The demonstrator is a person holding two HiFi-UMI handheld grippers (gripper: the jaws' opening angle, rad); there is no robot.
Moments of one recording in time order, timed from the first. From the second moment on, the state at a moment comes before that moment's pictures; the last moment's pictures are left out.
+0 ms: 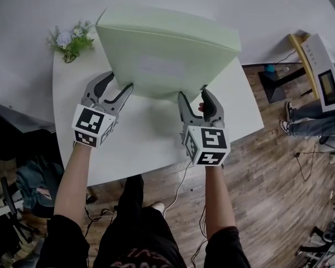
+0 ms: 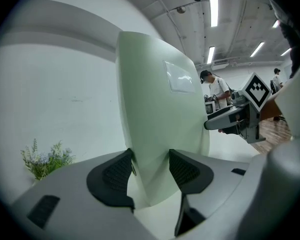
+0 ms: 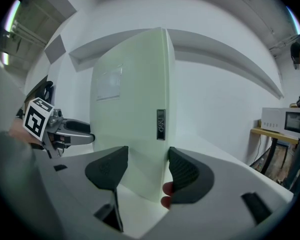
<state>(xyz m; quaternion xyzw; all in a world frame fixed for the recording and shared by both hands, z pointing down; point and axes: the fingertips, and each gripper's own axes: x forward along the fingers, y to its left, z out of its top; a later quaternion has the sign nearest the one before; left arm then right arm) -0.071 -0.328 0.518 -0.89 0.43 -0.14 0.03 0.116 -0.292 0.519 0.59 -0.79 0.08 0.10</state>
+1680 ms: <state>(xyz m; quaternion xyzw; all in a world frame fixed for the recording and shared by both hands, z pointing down) -0.049 -0.140 0.383 -0.86 0.49 -0.10 0.01 0.182 -0.115 0.386 0.62 -0.78 0.08 0.06</state>
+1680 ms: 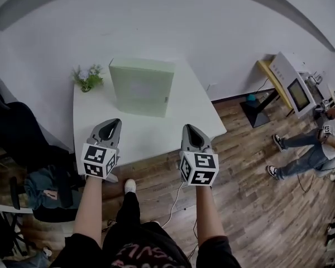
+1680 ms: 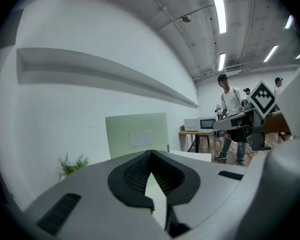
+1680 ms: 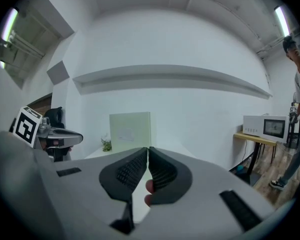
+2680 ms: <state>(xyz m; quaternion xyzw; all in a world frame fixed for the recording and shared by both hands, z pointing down) -0.083 -0.123 0.325 -0.88 0.47 -0.09 0.00 0.171 -0.085 0.312 0.66 -0.75 0.08 0.04</state>
